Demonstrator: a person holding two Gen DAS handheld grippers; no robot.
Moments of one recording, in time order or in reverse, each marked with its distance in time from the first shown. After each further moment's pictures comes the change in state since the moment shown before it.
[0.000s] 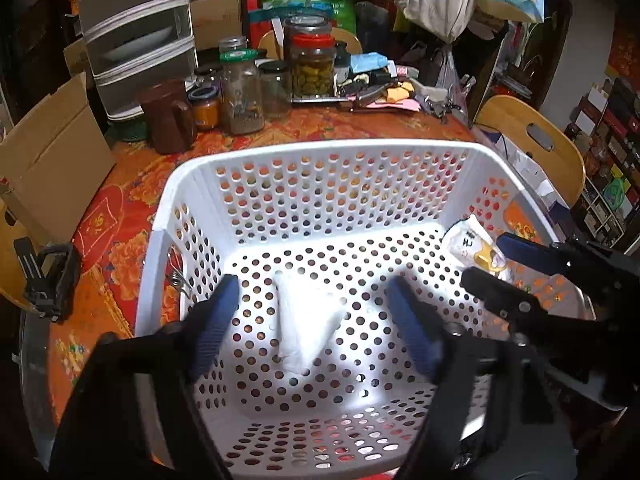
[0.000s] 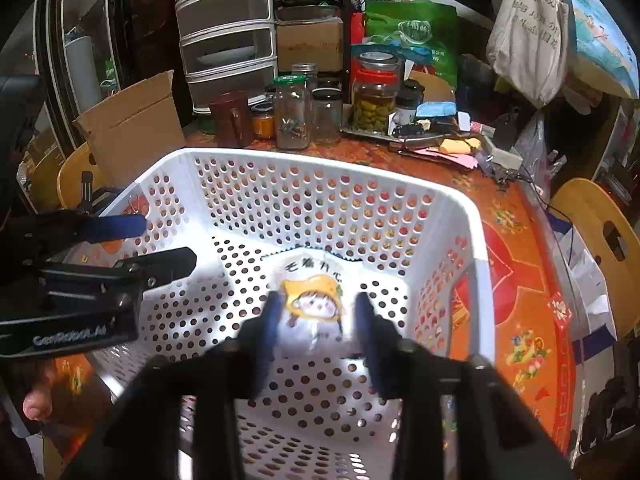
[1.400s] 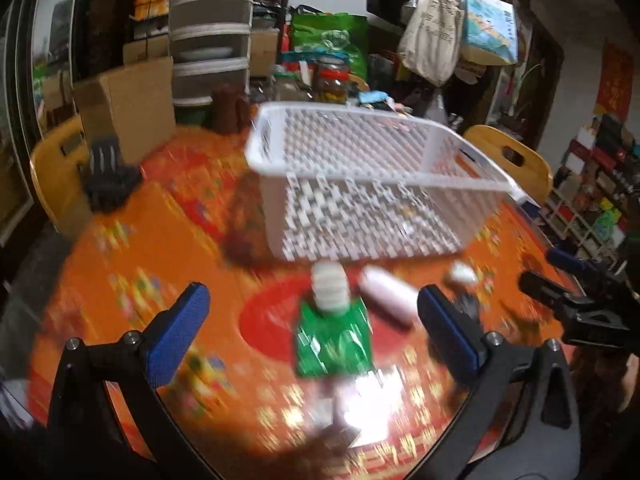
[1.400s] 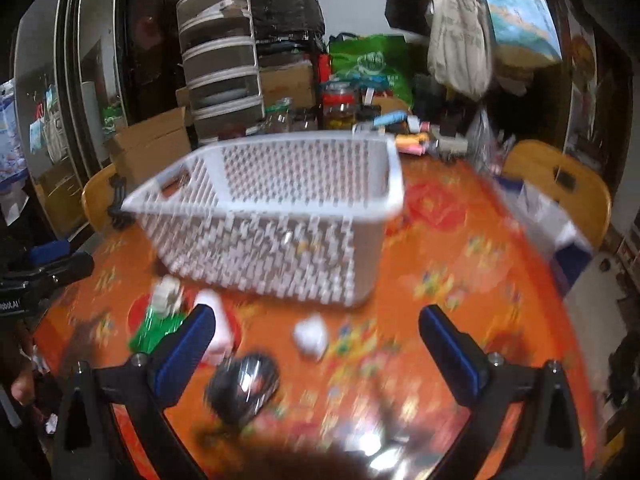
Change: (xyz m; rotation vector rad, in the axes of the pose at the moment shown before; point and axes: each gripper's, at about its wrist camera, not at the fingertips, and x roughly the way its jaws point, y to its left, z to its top) left arm -0.128 0.030 -0.222 -0.090 -0.216 -0.022; right arm -0.106 0.011 -0.157 0.131 -0.178 -0.023
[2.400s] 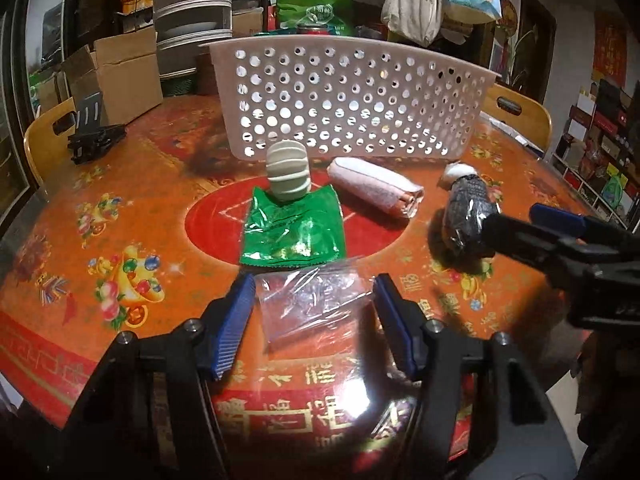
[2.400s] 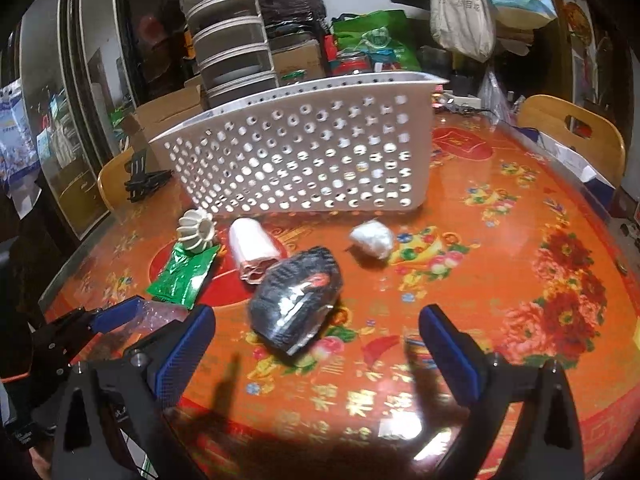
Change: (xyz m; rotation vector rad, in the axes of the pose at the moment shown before) left arm 0.034 -0.033 -0.091 0.073 0.037 0.040; right arm 0.019 0.037 -0.067 0.054 0.026 0.068
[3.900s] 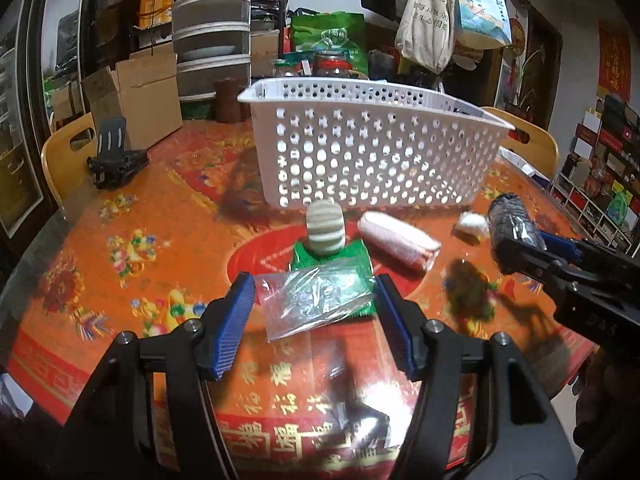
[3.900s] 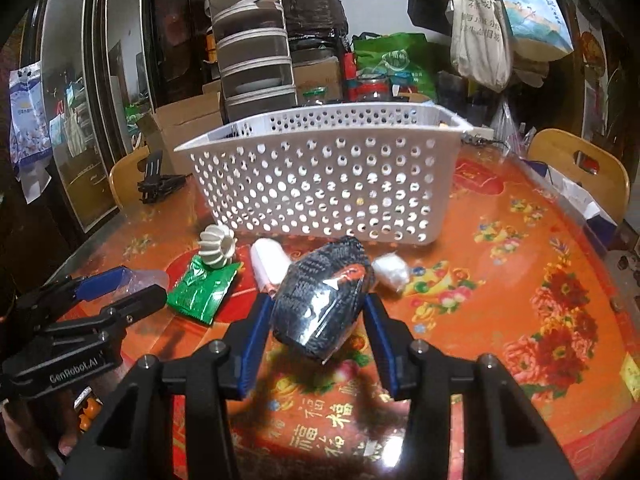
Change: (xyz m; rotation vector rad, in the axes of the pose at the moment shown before) left arm -0.026 0.018 0.032 -0.025 -0.069 0.034; right arm -0.016 0.014 0.012 -0.079 -0.073 -0.001
